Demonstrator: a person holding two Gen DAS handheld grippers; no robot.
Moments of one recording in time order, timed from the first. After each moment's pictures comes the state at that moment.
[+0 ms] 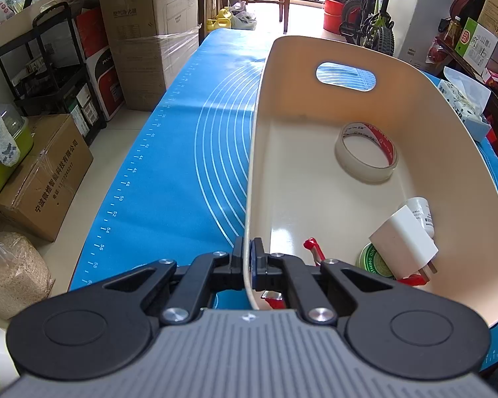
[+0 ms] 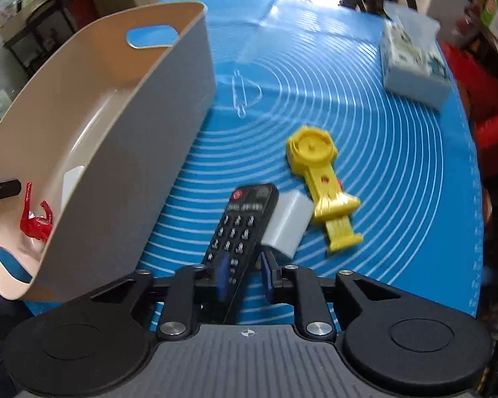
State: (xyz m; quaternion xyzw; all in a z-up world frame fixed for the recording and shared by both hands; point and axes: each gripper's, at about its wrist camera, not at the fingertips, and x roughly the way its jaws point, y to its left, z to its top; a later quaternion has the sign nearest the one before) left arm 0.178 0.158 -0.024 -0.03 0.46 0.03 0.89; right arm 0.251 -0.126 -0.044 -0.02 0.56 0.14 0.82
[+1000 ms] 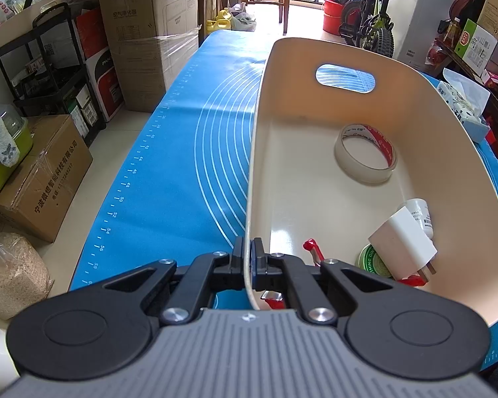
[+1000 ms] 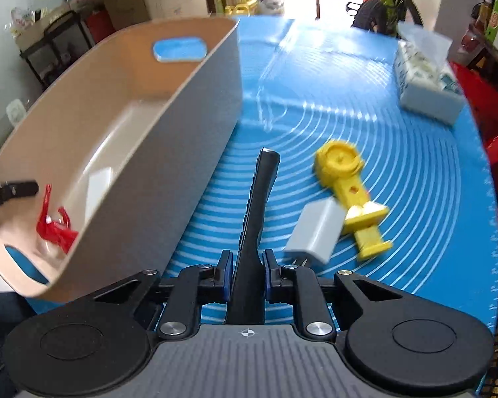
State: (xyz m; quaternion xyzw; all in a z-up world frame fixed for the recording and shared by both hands) left arm 0.180 0.159 -0.022 -0.03 0.45 0.03 0.89; right arm 0.232 -0.117 -0.030 -0.02 0.50 0.16 0.85
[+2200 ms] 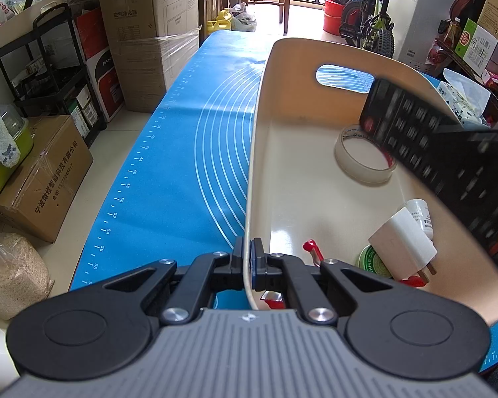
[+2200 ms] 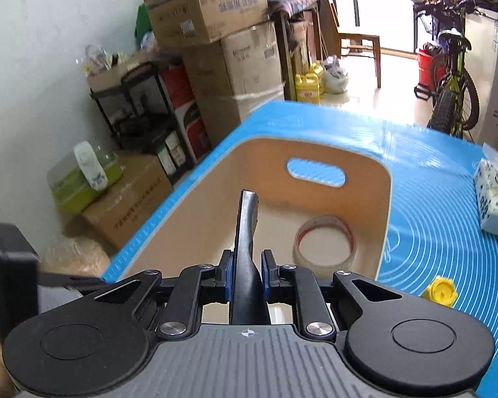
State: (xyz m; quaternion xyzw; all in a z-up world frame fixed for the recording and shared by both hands) left arm 0.178 0.158 -0.023 -0.03 0.45 0.03 0.89; right arm 0.237 0.009 0.045 -0.01 0.41 0.25 0.88
